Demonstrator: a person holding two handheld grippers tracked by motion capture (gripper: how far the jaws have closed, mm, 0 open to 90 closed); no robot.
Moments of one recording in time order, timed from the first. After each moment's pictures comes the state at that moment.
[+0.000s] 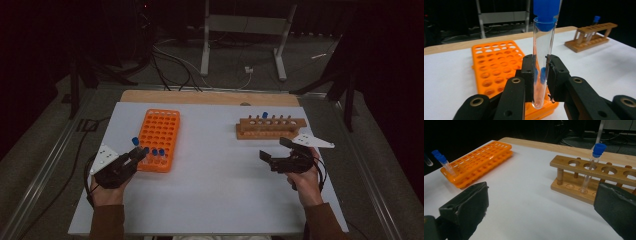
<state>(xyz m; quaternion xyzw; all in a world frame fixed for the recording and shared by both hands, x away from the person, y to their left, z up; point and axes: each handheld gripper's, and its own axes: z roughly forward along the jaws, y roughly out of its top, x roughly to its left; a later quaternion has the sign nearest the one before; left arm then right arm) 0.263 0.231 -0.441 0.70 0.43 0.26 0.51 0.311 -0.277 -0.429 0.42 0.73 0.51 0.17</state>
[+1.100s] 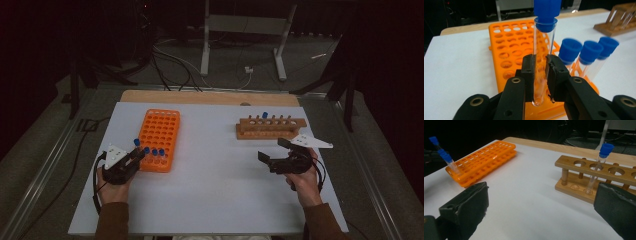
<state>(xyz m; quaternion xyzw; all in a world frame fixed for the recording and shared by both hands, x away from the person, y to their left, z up) 0.287 0.229 -0.480 0.71 0.47 0.28 0.45 0.309 -0.273 -0.429 0.41 0.73 0.51 0.17</state>
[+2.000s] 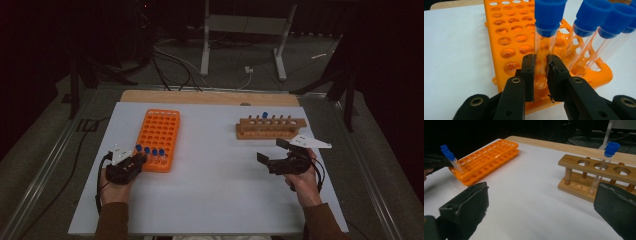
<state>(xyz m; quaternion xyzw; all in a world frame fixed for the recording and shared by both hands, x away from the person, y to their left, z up) 0.294 0.228 -0.493 0.73 0.50 0.24 0.40 0.309 -0.271 -0.431 0.41 0.74 0.51 0.16</state>
